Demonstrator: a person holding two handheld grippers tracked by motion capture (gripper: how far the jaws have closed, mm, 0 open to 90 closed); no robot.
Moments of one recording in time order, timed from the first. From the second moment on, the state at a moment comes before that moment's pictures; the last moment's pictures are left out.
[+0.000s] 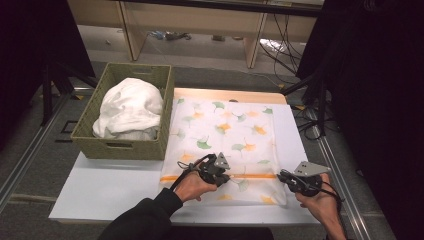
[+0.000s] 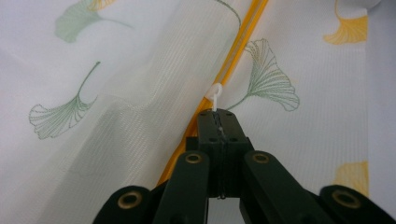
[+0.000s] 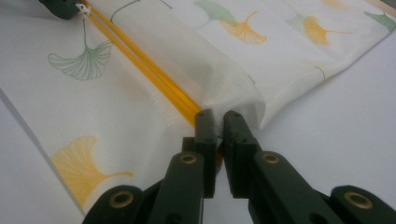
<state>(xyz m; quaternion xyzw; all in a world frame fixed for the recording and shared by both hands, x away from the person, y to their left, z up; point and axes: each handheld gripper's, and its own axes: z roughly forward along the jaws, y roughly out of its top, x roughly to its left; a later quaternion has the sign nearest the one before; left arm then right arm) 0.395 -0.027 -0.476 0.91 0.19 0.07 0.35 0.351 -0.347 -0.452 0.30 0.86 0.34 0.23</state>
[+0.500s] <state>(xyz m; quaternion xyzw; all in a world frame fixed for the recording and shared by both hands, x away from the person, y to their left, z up) 0.388 0.010 -0.473 0.91 0.22 0.08 0.35 0.354 -0.352 -0.456 0.31 0.86 0.33 0.22</state>
